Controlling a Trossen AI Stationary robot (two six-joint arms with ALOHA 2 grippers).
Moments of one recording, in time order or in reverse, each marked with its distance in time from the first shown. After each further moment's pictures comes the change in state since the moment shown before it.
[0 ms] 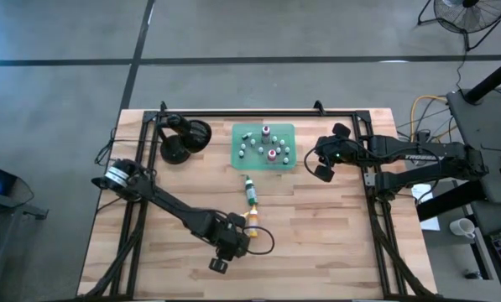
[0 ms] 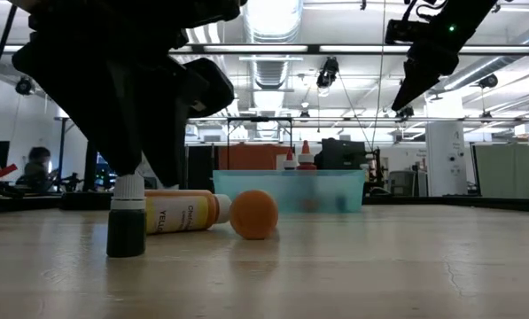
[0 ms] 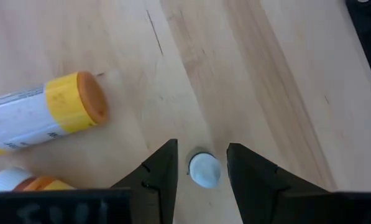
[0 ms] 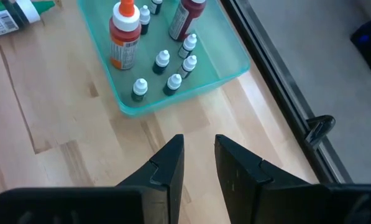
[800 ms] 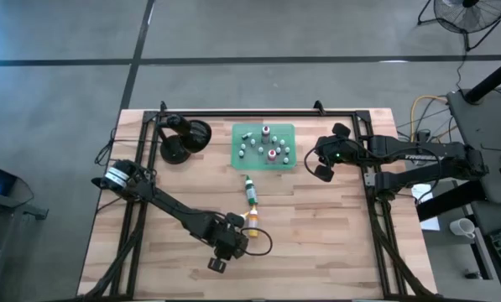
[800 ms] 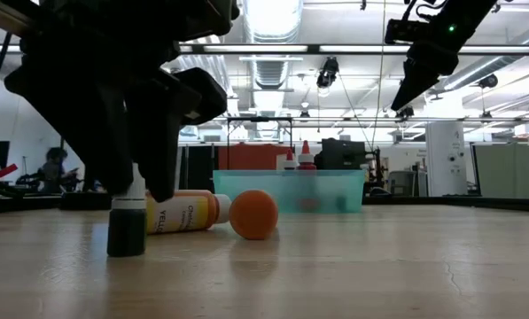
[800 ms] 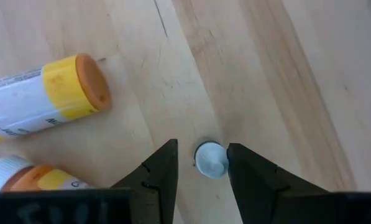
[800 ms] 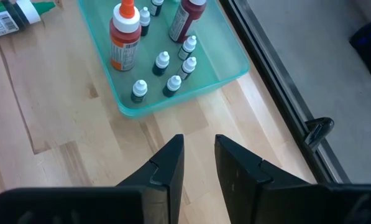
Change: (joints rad) left arm -0.010 0.002 -0.029 0.010 -0.031 0.000; right arm 0.000 0.000 0.000 0.005 0.002 -0.009
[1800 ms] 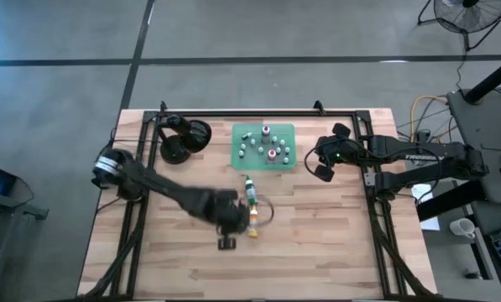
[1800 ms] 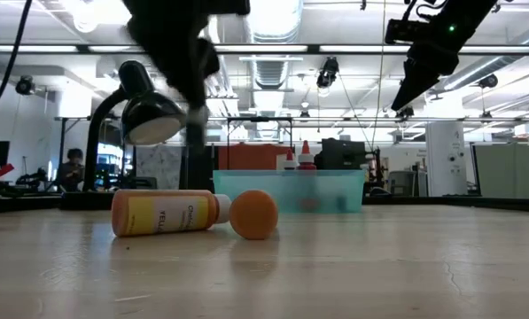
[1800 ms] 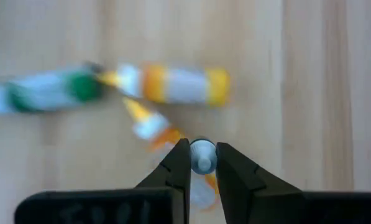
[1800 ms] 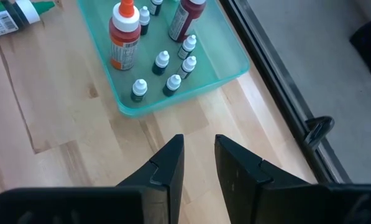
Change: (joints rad) left arm 0.144 -0.135 0.098 -0.236 -0.110 -0.224; right arm 0.000 -0.002 0.000 -0.003 0.000 0.002
